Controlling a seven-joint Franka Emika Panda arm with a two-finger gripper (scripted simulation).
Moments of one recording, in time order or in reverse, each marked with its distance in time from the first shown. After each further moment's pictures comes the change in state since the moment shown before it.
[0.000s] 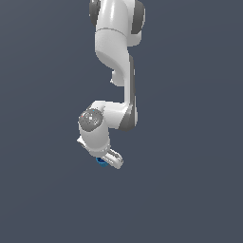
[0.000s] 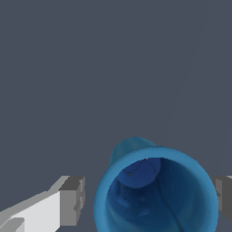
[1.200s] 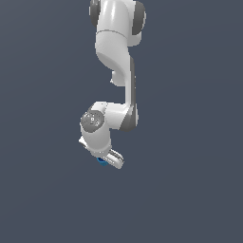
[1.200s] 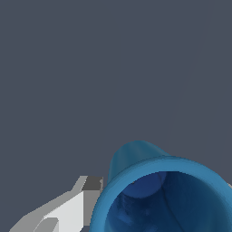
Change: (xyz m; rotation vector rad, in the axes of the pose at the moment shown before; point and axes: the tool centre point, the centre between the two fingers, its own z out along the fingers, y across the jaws) arm -0.003 -0.002 0.006 -0.001 -0.002 0.001
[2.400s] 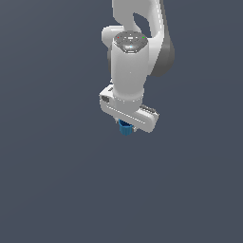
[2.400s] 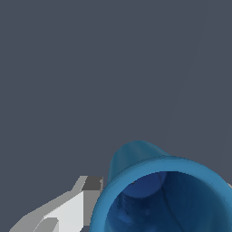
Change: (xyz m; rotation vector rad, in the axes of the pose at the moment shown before) arm -0.103 -0.057 -0.182 0.001 0.001 0.000
